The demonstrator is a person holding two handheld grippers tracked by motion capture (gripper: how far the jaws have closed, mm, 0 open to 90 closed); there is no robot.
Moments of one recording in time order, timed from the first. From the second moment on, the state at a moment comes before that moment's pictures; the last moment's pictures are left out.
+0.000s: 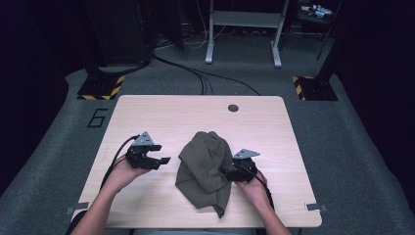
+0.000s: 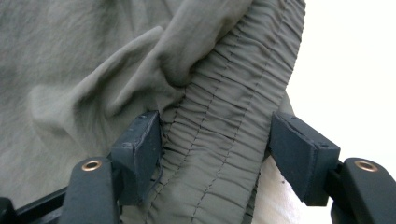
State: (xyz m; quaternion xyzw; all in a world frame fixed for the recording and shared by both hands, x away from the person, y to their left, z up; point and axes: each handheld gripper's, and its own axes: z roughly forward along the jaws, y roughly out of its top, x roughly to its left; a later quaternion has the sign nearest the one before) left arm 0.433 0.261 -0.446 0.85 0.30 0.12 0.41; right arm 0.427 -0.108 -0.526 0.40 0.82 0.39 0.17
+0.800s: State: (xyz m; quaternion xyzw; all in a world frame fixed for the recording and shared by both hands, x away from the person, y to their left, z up) left arm 0.437 0.204 -0.414 0.87 0.25 0.10 0.41; right arm 0.444 -0.100 -0.518 0.41 0.81 0.39 0.17
